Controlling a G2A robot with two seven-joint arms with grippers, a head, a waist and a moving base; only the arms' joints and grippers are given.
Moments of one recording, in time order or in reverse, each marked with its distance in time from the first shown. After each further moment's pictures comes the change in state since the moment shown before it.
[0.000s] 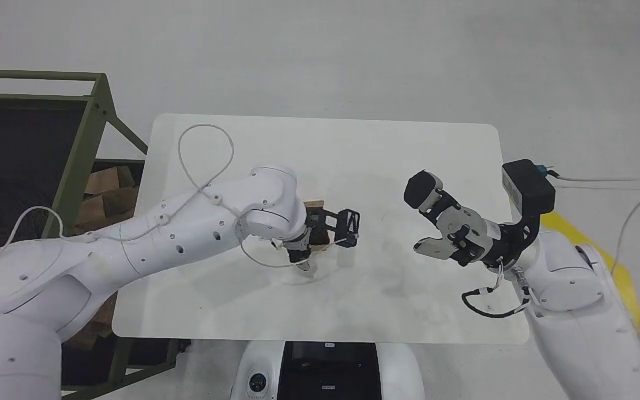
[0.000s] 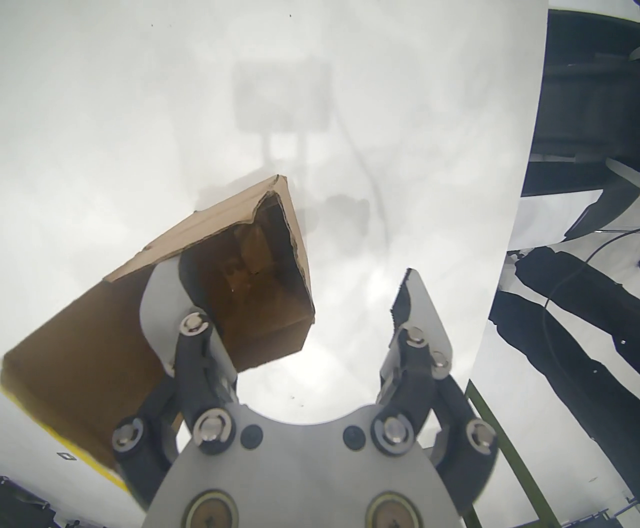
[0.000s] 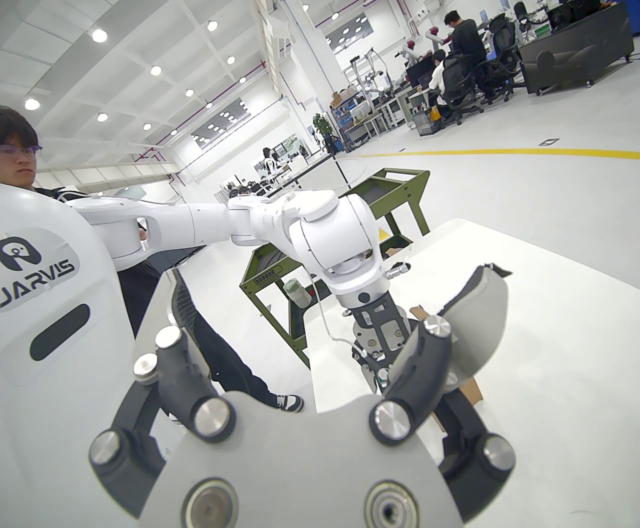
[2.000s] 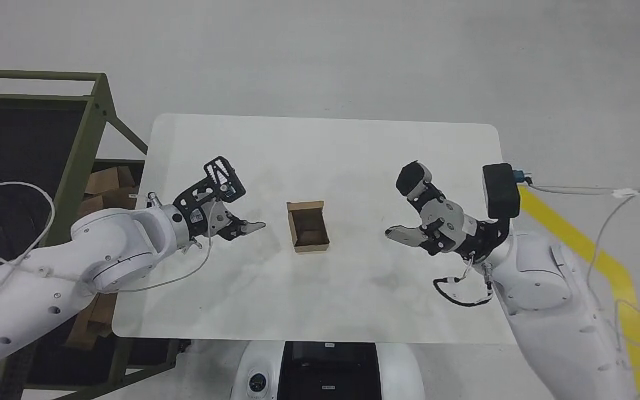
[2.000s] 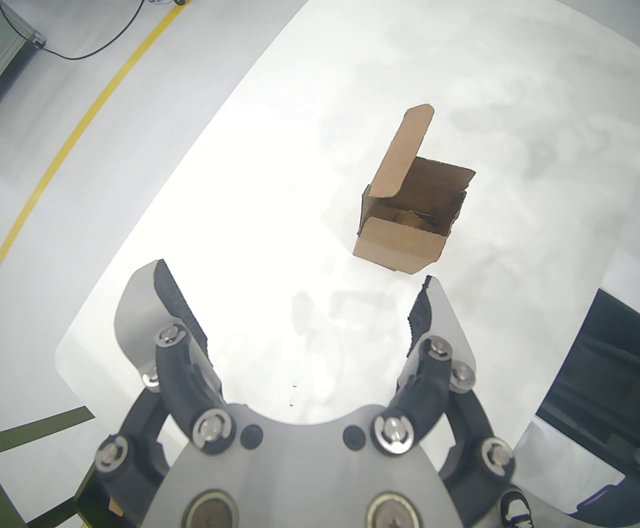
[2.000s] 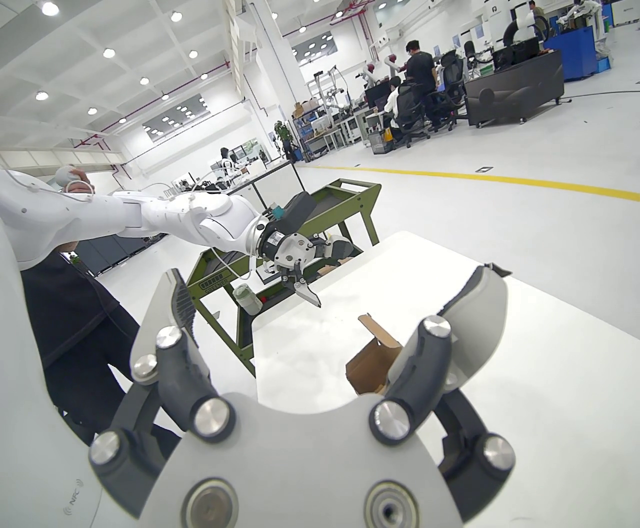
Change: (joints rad) left arm 0.644 0.717 -0.561 -0.345 0.186 0.409 0.958; right arm 0.019 -0.028 -0.086 0.034 -0.374 0.003 -0.291
